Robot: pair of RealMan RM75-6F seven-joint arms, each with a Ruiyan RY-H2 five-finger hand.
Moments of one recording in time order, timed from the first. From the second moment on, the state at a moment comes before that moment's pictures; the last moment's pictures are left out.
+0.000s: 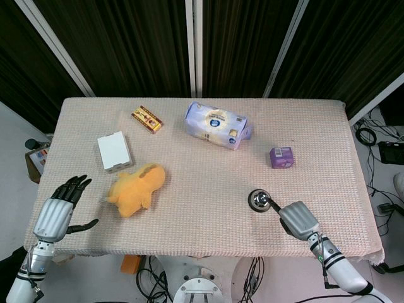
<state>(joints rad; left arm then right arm) -0.15 -1.30 0.04 -1.50 1.64 1.55 0.05 0.41 -1.22 -0.08 -1.76 -1.43 1.01 -0.40</state>
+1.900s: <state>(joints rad) -0.16 -1.29 0.02 -1.51 1.64 1.50 0.04 0.42 -1.27 -0.08 -1.73 -1.34 0.96 -0.47</state>
